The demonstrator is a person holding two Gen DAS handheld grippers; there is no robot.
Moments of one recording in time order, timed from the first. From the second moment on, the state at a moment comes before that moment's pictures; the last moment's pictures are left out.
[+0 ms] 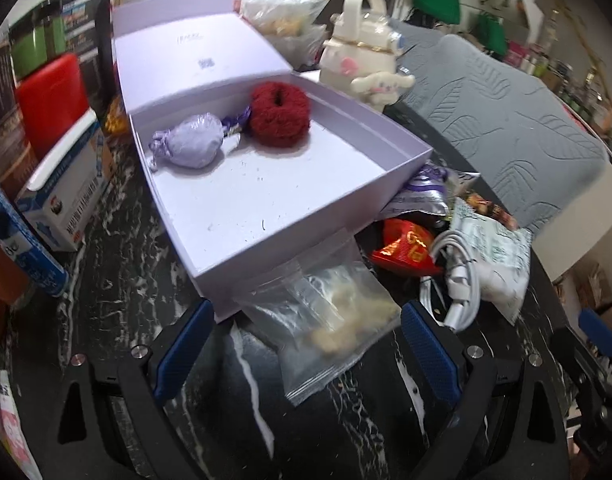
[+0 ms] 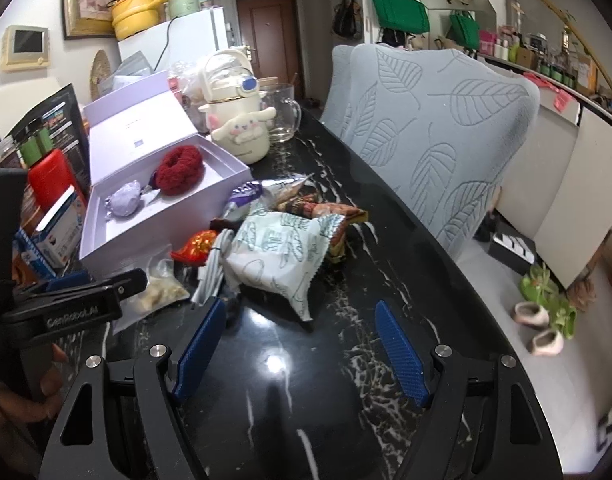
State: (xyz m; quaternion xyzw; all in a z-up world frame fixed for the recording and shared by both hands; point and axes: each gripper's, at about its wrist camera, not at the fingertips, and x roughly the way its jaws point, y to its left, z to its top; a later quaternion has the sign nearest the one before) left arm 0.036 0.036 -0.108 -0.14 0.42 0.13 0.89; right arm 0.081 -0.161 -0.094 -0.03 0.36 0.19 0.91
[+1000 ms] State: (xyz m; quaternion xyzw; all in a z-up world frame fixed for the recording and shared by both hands) left arm 0.061 0.017 -0.138 -0.10 0.45 0.12 0.88; right arm 0.104 -0.159 -0.104 -0.02 0.38 0.20 0.90
